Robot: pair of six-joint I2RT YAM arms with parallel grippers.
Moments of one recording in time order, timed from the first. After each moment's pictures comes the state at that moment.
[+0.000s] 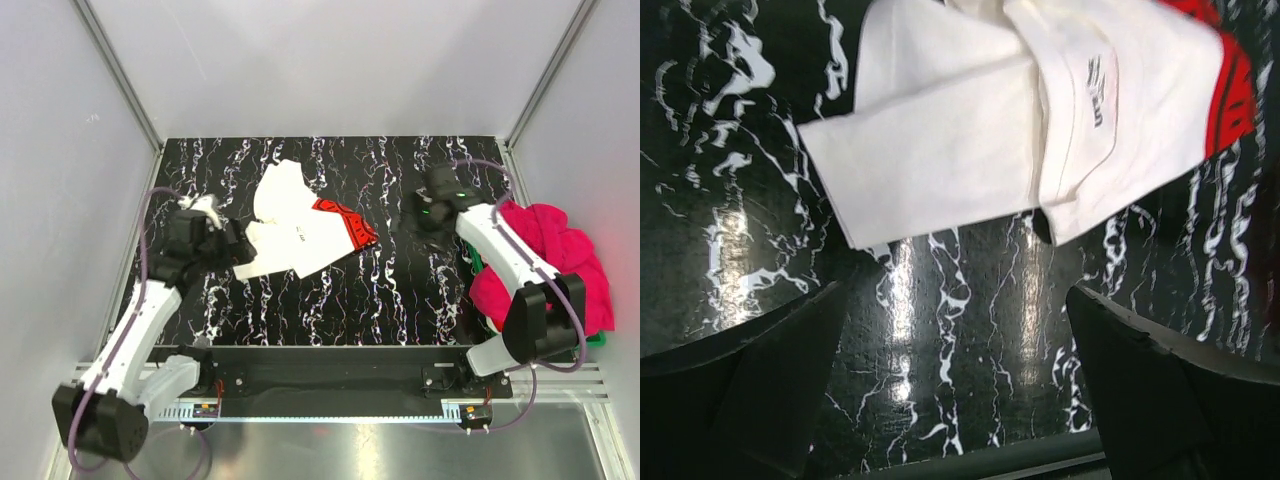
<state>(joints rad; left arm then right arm) -0.15 0.90 0.79 -0.61 0.13 -0.41 0.21 1.48 1.20 -0.85 -0.02 0.65</state>
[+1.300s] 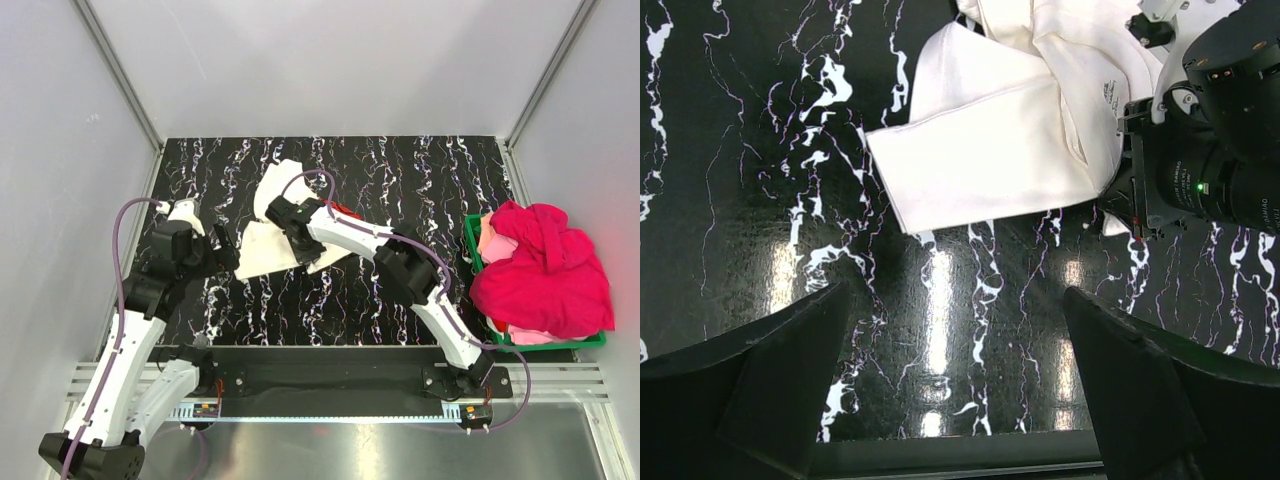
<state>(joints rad) -0.22 0.75 0.87 -0.79 -0.06 -0.40 0.90 2.37 2.02 -0.96 0.22 0.48</state>
